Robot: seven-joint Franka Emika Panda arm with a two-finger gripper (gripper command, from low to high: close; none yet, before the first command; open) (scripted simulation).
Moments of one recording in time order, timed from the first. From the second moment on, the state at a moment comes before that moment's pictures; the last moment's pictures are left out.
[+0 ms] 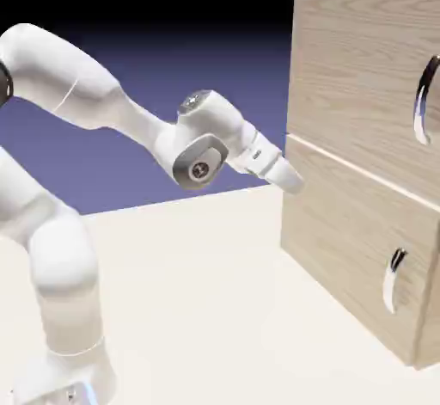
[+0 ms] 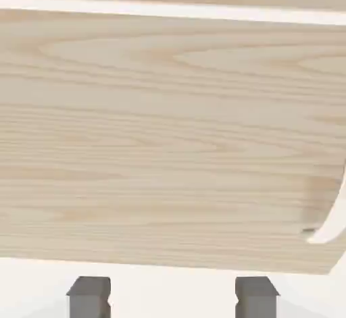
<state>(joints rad) 0.03 -0.57 -0.02 -2.79 -0.05 3.04 0.72</state>
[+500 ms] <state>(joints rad) 0.30 -0.62 -0.30 -2.59 -0.70 3.06 0.50</state>
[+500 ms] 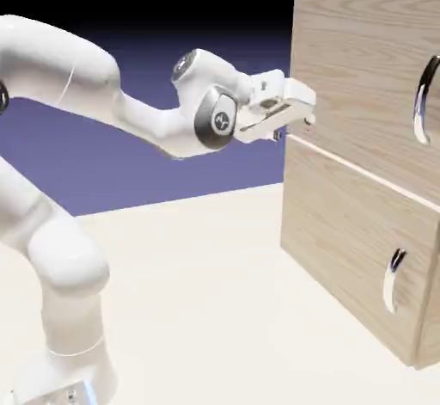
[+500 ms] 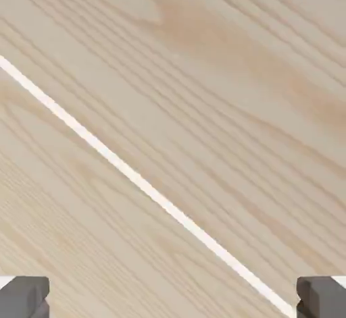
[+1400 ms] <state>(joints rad) 0.77 -0.70 -0.81 -2.21 -1.88 3.09 0.11</state>
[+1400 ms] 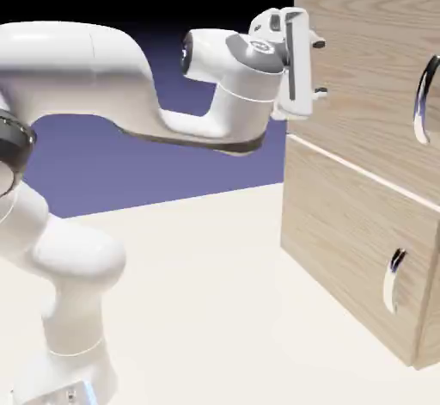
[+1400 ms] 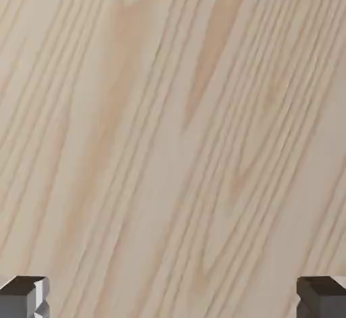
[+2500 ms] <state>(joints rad) 1.39 -0.74 -1.40 -1.74 -2.85 3.11 -0.22</state>
